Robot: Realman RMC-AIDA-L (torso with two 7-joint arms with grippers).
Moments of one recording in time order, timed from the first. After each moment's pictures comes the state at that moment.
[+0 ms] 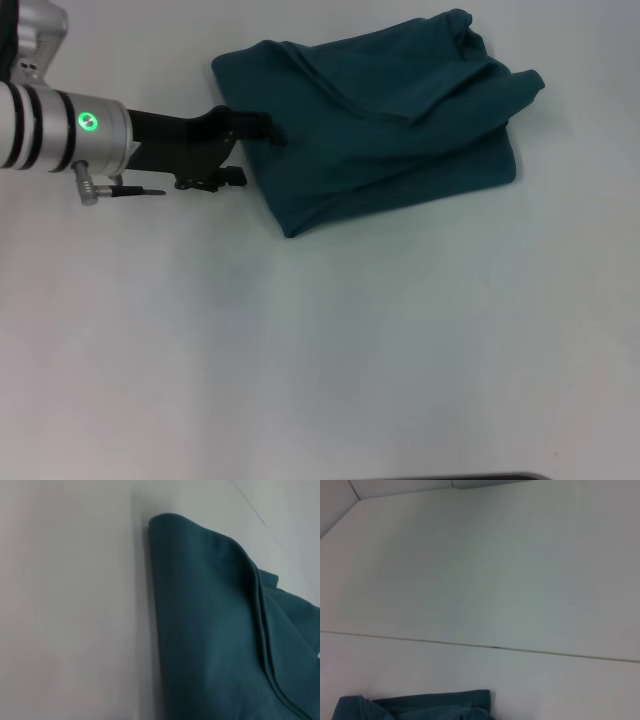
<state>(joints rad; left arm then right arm) -0.75 -2.08 -2.23 -0.53 -0.95 1.15 -2.80 0.74 1.94 -0.55 -1.25 -2.57 -1.54 2.49</state>
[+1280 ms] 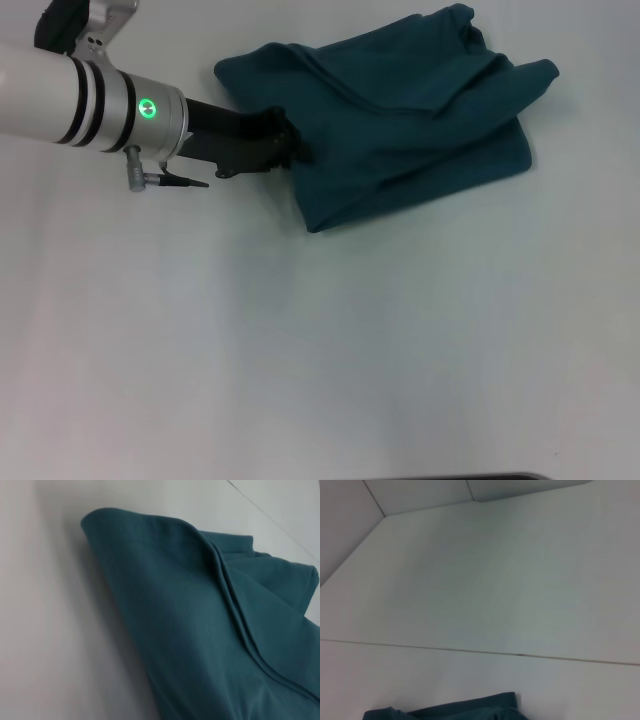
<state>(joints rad) -0.84 -2.11 -2.13 -0.52 -0.94 1.11 -2.78 0.73 1.94 -0.53 -1.26 -2.49 -1.59 2.49</state>
